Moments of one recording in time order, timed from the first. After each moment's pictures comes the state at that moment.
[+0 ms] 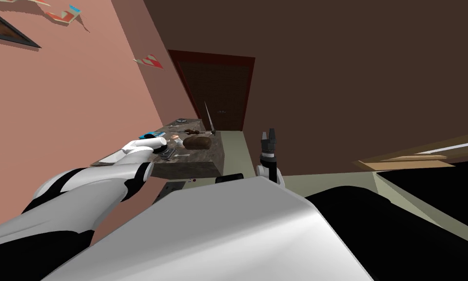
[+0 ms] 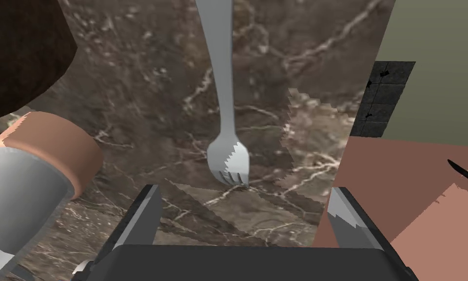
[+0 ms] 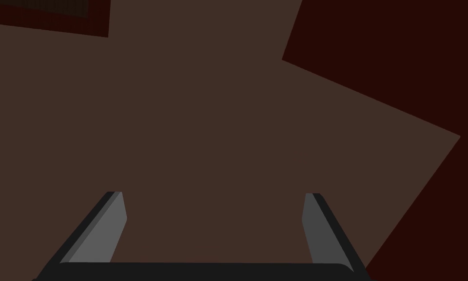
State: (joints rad) left arm -0.75 0.82 0.01 -0.52 0.47 1.18 -0.54; right arm 0.52 0.04 -0.05 -2.25 0.12 -0.59 0.04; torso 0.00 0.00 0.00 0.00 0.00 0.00
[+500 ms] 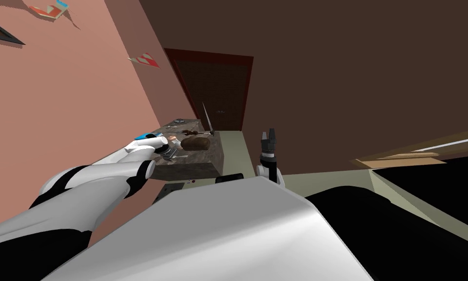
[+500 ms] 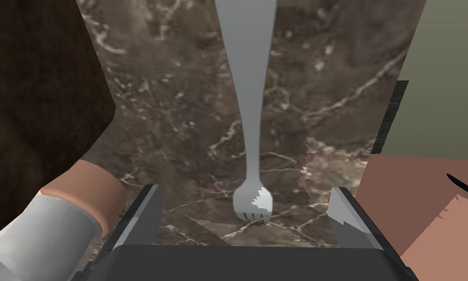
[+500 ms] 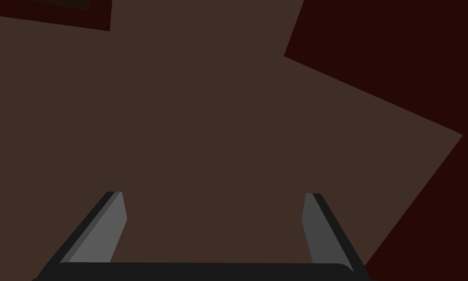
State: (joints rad) left arm -0.78 0.80 0.02 -0.47 0.49 1.21 -0.57; right arm 0.52 0.04 -0.05 -2.25 0.12 -0.59 0.04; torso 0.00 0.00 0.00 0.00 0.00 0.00
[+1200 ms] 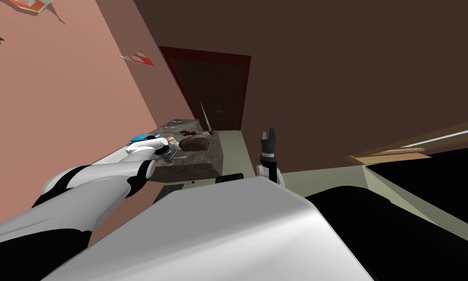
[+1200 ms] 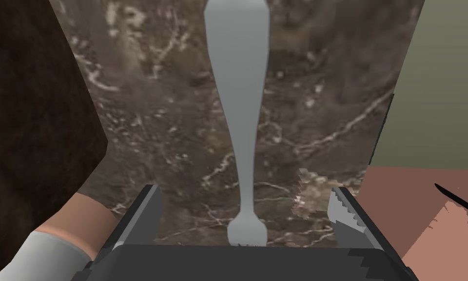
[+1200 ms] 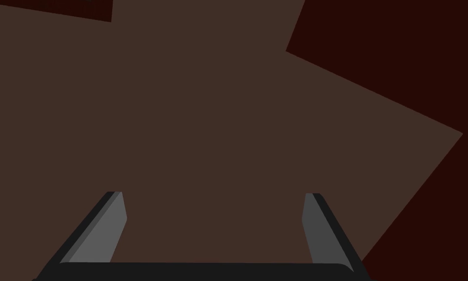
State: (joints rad) left arm -0.79 0.80 0.03 -0.42 0.50 1.23 -0.57; right arm 0.52 0.04 -0.05 -2.25 0.12 -0.59 0.04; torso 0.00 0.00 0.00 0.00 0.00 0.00
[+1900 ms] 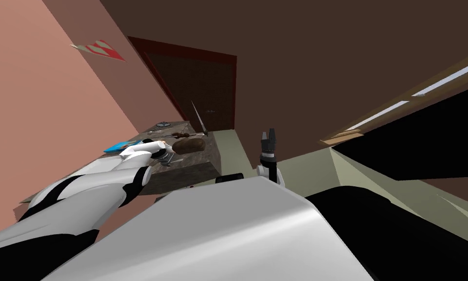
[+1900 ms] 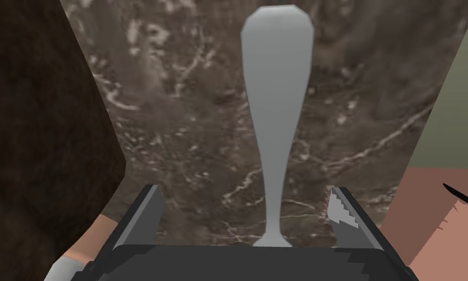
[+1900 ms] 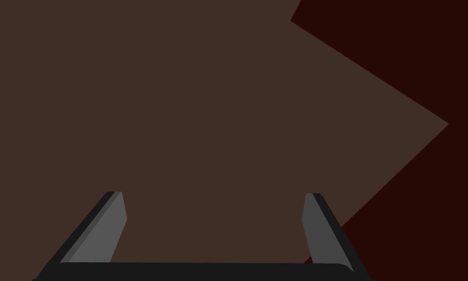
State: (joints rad) left arm -0.67 0.81 0.08 -0.54 0.50 1.28 -0.44; right arm 0.52 0.04 -0.05 -2.25 0.12 -0.59 0.04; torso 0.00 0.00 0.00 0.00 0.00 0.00
